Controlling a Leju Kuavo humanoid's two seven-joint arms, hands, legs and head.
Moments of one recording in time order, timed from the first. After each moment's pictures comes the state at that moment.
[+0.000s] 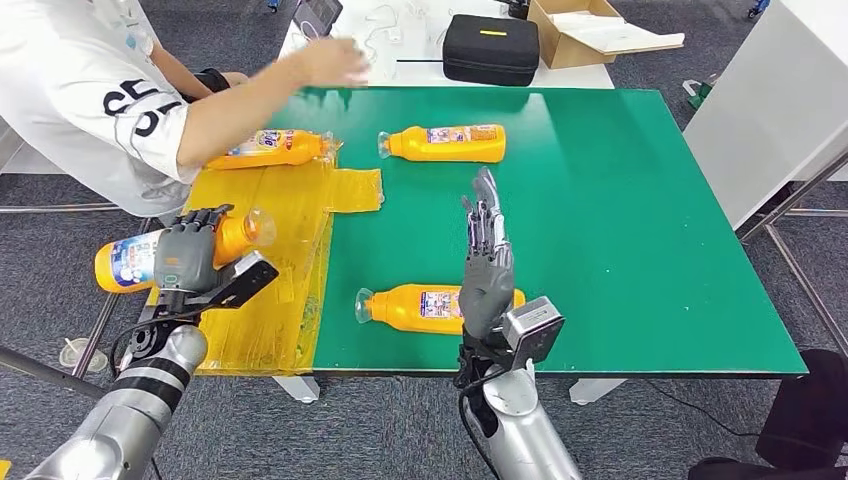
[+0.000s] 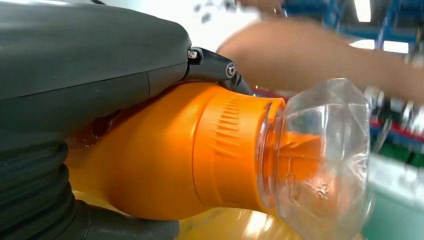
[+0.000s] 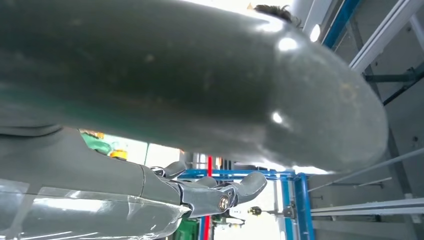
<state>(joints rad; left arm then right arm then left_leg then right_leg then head) -0.55 0.05 -0.19 -0.56 -1.01 0.52 -0.57 -0.19 0.22 0.43 -1.45 -0.02 -0.20 -0.65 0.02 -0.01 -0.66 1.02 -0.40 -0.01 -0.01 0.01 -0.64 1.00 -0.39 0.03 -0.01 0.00</state>
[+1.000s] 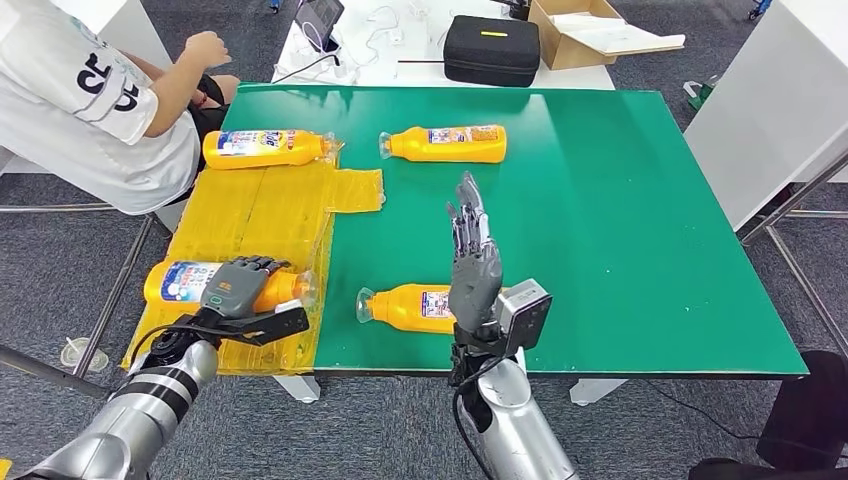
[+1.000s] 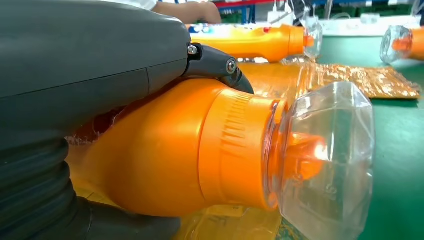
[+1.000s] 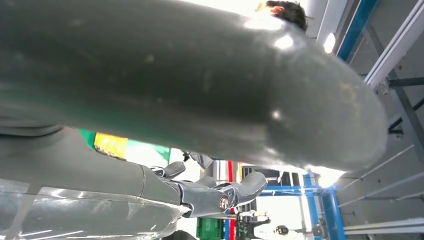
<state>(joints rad) -0.58 0.05 -0.35 -0.43 -1.08 0.14 -0.63 -0.21 0.24 0.41 -1.37 -0.07 -0.14 -0.61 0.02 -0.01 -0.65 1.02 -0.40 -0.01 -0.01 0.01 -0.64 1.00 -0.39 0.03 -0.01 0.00</state>
